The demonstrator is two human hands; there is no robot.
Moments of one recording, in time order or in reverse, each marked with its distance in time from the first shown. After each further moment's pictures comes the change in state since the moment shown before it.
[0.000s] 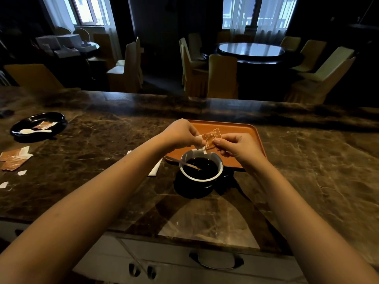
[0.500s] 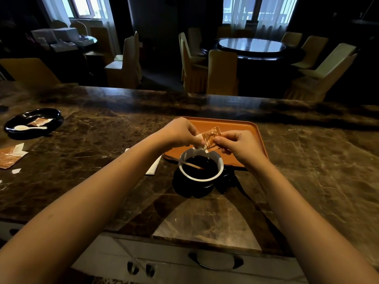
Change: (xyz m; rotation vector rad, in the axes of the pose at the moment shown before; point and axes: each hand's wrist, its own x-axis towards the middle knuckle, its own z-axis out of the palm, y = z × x) left_hand 0.006 -0.007 -0.001 -0.007 -0.053 -0.010; right_hand 0.006 0.002 0.001 -0.088 0.034 -0.031
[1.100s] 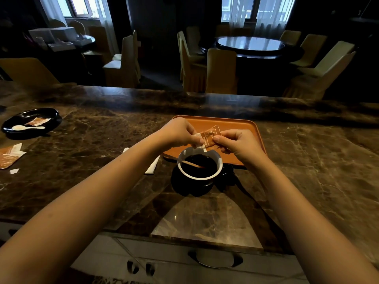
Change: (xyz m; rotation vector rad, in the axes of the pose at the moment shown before) left_hand 0.002 -0.001 0.004 0.020 0.022 -0.013; right_hand -0.001 0.004 -0.002 0.029 -0.017 0.005
